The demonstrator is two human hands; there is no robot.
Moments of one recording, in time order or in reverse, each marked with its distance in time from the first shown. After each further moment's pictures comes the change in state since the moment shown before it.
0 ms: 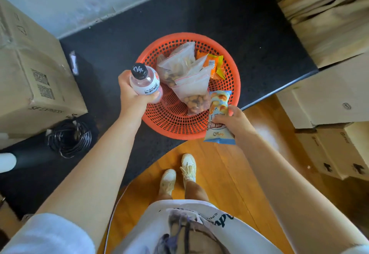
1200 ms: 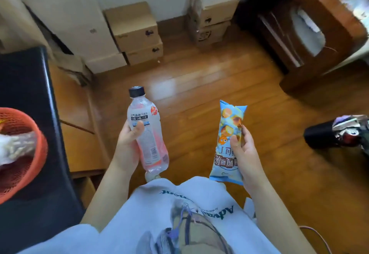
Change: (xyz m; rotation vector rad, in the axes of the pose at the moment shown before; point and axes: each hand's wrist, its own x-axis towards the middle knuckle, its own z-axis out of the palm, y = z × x) left_hand -0.432 -0.023 0.003 0.270 -1.694 -0.192; right_hand -0.469 0.411 0.097 1.355 1.054 -0.140
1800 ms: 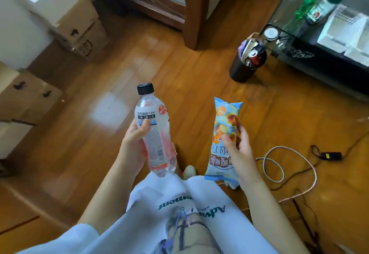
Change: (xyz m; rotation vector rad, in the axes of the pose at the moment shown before) left_hand 0.014 -0.131 0.354 0.345 -0.582 -0.291; right_hand -0.065 0.048 -0.313 0.330 0.519 -0.082
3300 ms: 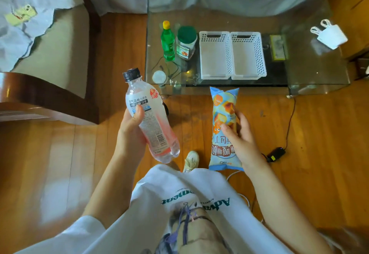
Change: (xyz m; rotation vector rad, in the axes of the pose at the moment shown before) left_hand 0.476 0.075 0.531 0.262 -0.400 -0.112; right_hand 0.348 -0.259 -0.423 0.219 0.430 -0.082
